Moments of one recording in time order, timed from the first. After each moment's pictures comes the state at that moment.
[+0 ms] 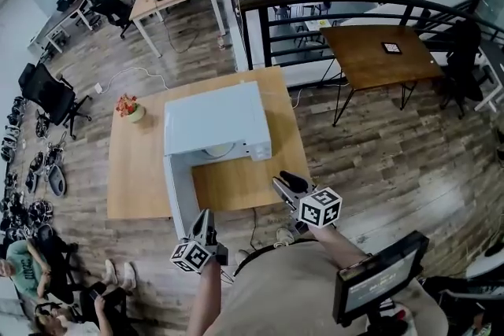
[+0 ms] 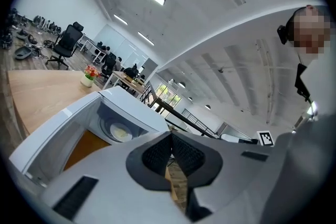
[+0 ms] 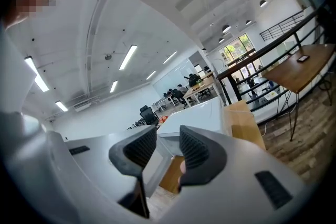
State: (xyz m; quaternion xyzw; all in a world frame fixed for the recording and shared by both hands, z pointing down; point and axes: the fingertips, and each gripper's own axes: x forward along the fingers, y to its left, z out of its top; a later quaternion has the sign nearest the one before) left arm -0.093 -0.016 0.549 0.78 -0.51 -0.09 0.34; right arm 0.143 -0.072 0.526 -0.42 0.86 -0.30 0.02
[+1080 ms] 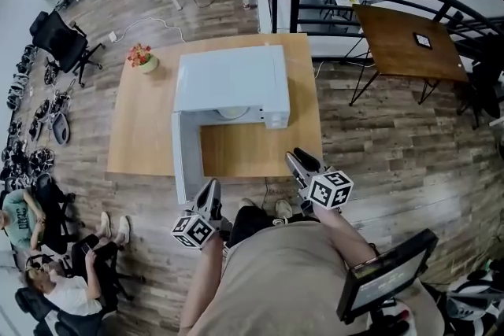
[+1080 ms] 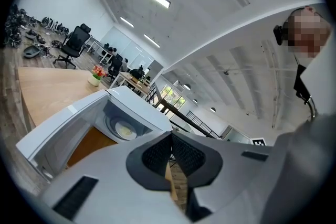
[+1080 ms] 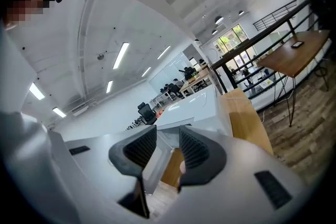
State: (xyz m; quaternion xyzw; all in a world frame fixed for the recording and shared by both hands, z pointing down) left arm -0.091 -0.010 0.556 0.76 -0.54 -0.10 0.35; right arm 0.142 -0.082 0.571 -0.42 0.84 -0.35 0.02
